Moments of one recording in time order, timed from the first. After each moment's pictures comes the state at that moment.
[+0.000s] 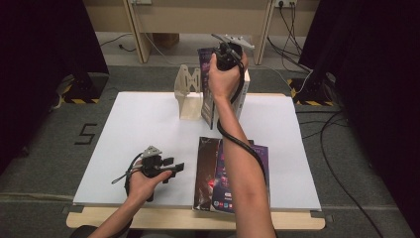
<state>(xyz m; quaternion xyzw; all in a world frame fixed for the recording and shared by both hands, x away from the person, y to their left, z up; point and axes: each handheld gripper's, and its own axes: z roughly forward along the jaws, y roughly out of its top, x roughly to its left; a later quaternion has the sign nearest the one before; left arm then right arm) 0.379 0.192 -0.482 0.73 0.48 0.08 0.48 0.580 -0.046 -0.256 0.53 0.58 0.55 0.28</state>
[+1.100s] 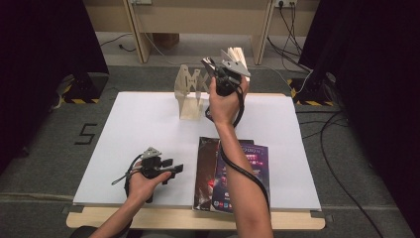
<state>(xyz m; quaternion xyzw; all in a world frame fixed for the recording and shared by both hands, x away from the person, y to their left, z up) 0.378 0.194 -0.488 0.73 0.48 0.08 0.47 0.524 -0.049 -0.294 0.51 0.59 0.52 0.35</state>
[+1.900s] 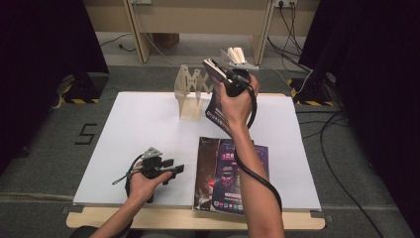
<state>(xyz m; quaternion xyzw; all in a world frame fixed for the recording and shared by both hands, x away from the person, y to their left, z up) 0.378 0.192 -0.489 0.73 0.48 0.08 0.48 0.526 -0.074 -0.292 0.52 0.67 0.44 0.30</state>
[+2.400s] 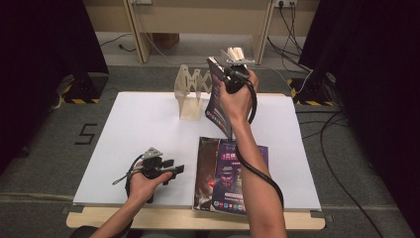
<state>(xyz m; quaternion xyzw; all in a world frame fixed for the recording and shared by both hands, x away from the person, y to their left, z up) 0.378 0.192 -0.489 0.73 0.48 0.08 0.47 0.532 -0.073 -0.283 0.52 0.69 0.41 0.29</state>
